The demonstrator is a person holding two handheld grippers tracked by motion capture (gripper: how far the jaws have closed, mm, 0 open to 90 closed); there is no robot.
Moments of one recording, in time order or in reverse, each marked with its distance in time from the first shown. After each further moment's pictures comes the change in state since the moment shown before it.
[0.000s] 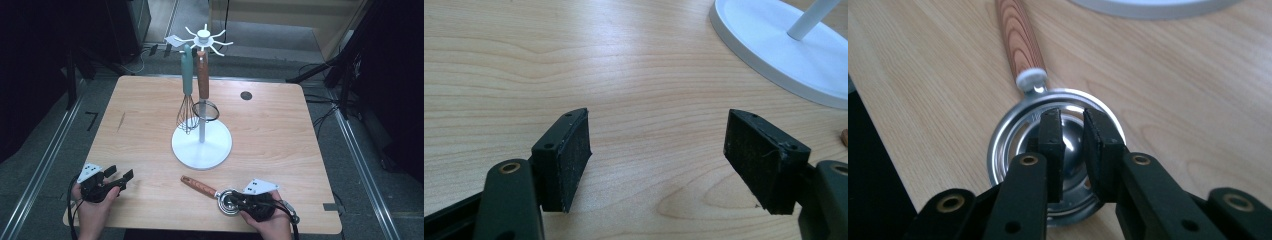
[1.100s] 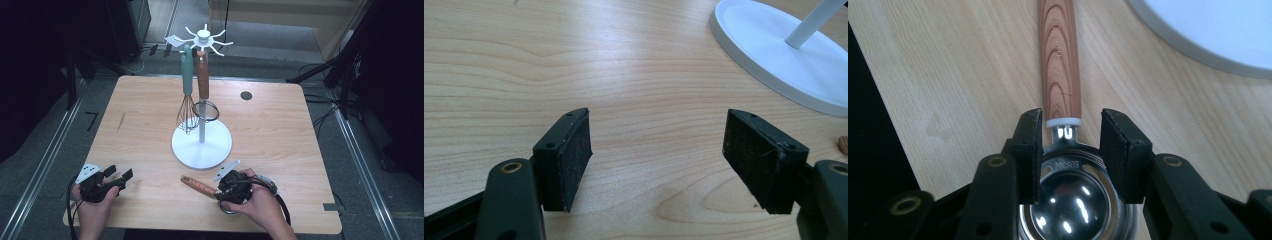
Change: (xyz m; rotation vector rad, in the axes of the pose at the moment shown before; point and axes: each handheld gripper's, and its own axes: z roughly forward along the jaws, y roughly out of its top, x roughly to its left) left arm 0.000 0.000 -0.001 -0.016 -0.002 -0.013; right arm 0.018 0.077 0.028 0.344 0.060 -0.237
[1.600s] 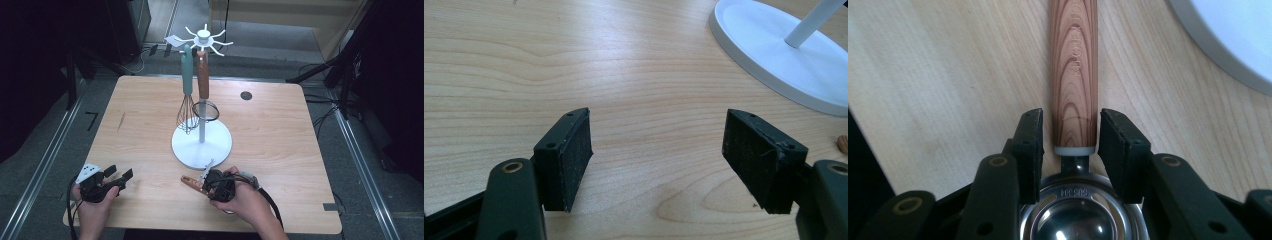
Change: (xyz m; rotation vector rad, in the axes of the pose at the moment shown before) left arm 0.000 0.000 0.000 0.001 -0.001 0.001; right arm 0.013 0.032 0.026 0.200 -0.047 -0.073
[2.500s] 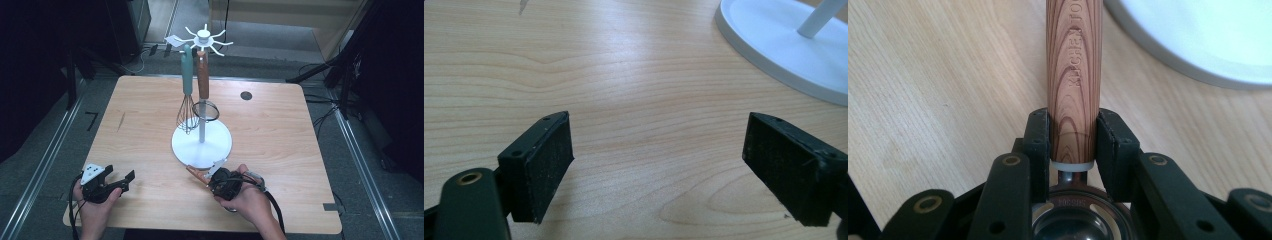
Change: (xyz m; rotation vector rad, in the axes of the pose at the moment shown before) left arm -0.009 0.000 0.002 0.001 0.063 0.068; right arm -0.008 -0.017 -0.008 -0.138 -0.058 0.090
